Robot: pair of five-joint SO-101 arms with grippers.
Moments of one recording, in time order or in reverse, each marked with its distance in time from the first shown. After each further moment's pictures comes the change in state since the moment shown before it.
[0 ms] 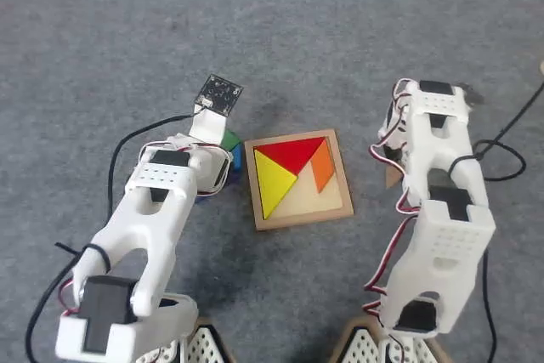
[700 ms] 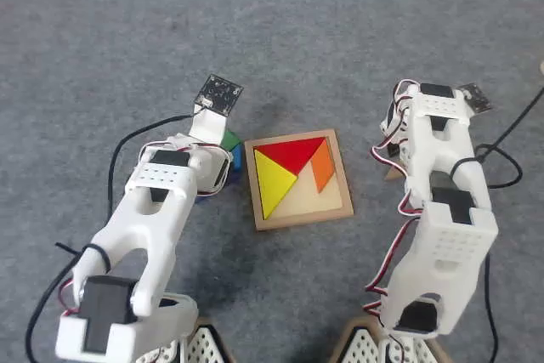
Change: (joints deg) left arm 0.0 0.0 0.0 0.0 0.0; right arm 1.5 -0.1 2.9 -7.6 -8.8
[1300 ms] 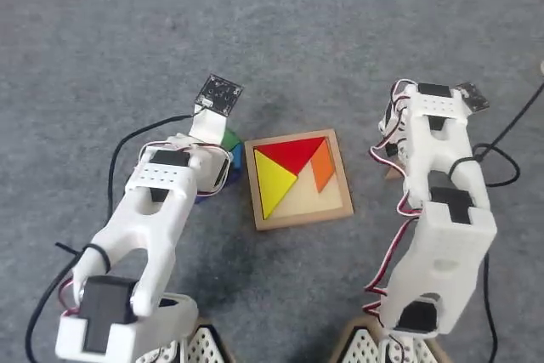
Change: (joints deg) left arm 0.0 0.0 0.0 0.0 0.0; right arm -0.3 0.0 -0.1 0.0 0.0
